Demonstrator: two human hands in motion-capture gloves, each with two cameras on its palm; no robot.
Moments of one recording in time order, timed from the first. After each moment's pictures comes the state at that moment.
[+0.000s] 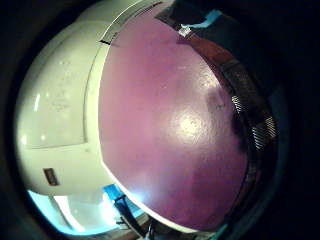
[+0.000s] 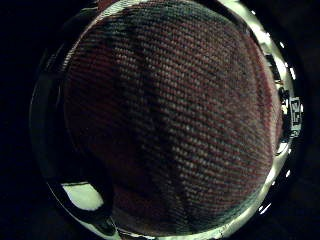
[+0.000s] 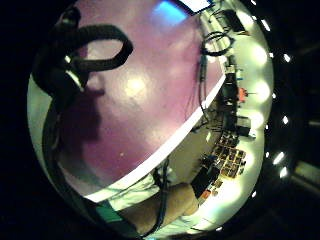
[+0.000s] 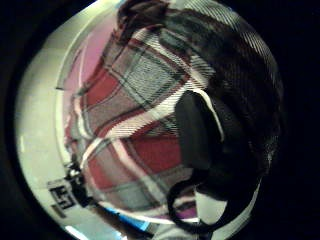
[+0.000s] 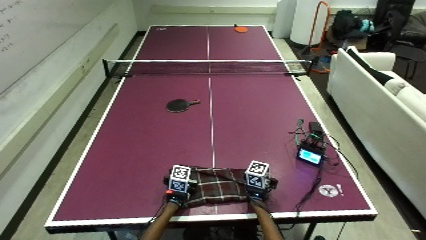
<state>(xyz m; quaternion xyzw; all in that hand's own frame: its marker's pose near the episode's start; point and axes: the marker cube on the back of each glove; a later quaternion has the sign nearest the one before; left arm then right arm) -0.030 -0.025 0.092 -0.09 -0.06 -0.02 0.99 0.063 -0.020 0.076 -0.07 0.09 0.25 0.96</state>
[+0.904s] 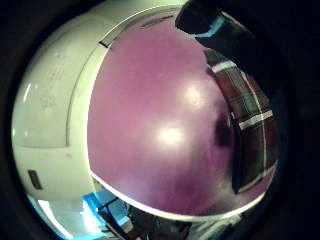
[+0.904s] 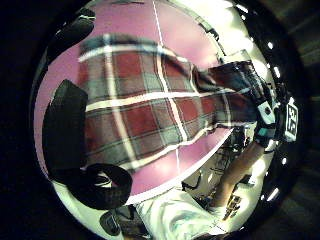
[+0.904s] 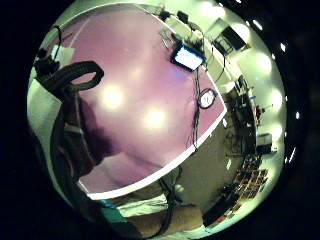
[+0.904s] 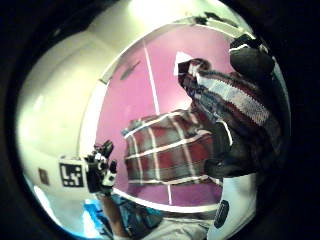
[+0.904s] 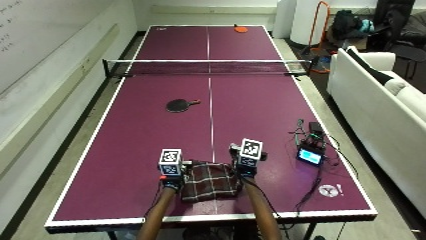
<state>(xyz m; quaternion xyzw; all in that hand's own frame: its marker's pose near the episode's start) -0.054 -0.083 0.041 0.00 0.05 -0.04 1.00 0.015 -0.129 0.014 0.13 -0.01 0.13 0.98</state>
